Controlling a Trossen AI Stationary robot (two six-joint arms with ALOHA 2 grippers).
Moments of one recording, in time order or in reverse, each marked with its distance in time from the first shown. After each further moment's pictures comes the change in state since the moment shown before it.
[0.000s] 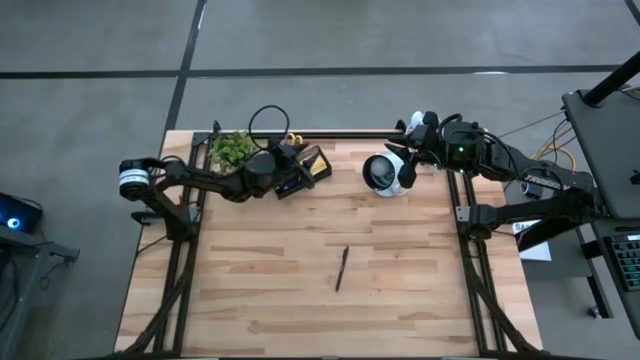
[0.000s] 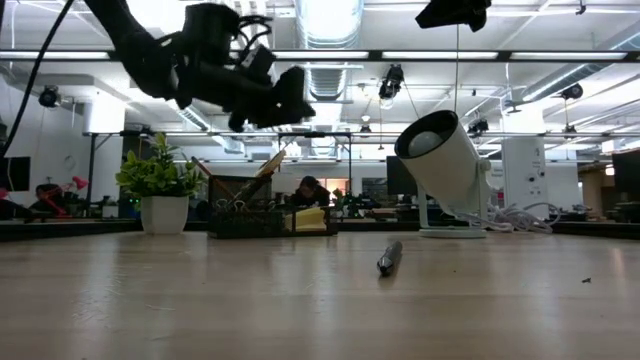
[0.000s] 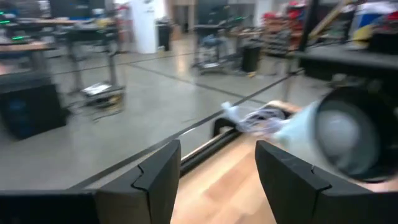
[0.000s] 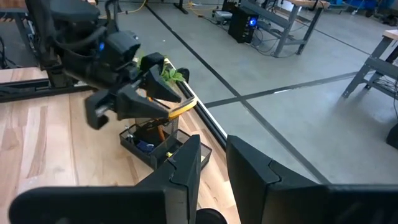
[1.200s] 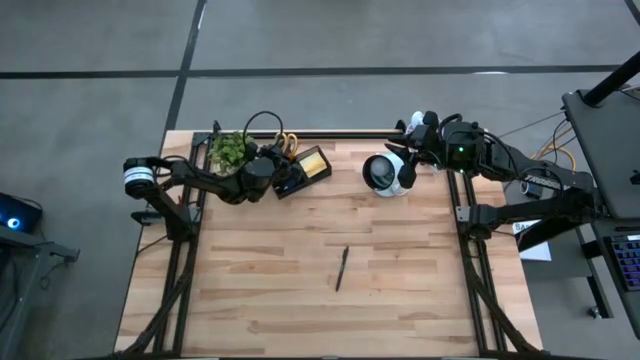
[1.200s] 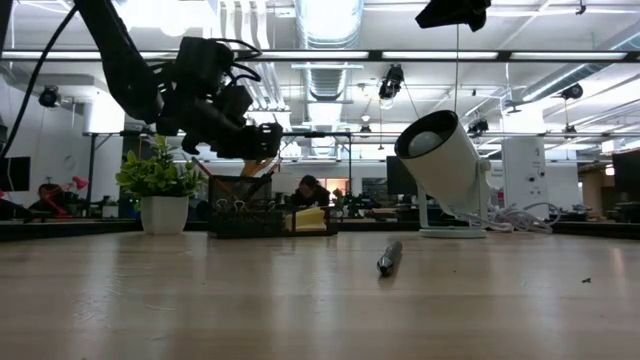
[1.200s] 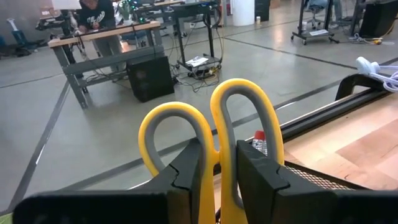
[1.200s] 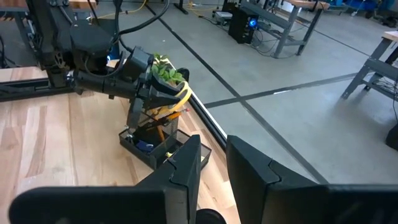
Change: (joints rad) left arm 0.053 0.039 -0.122 -0.008 -0.372 -0.003; right arm 0.000 0.000 0.000 0.001 0.000 -0.005
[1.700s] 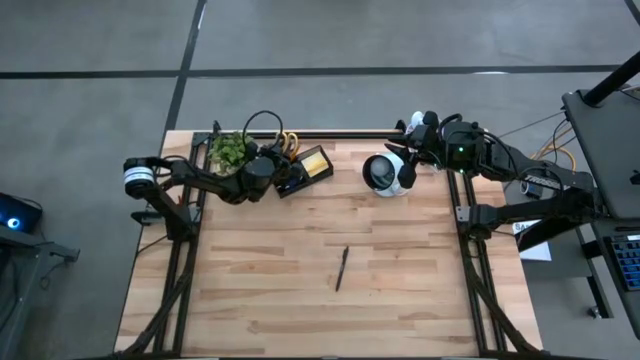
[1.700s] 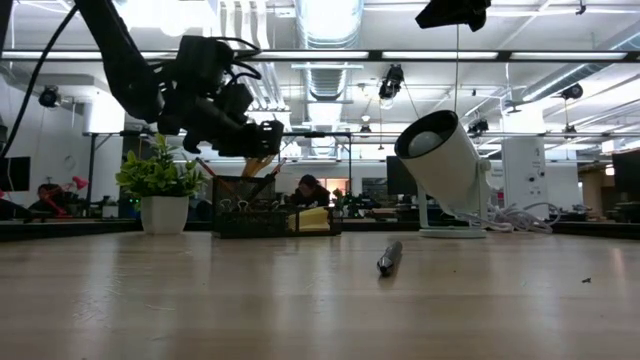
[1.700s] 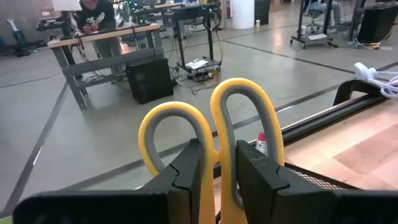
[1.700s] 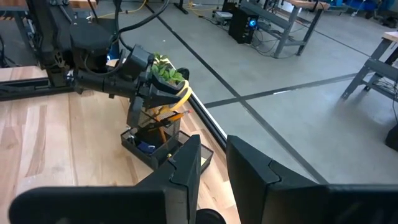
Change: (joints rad) left arm 0.000 0.001 0.006 0.010 -0.001 -0.001; right arm 0.000 0.001 0.000 0.000 0.000 -0.003
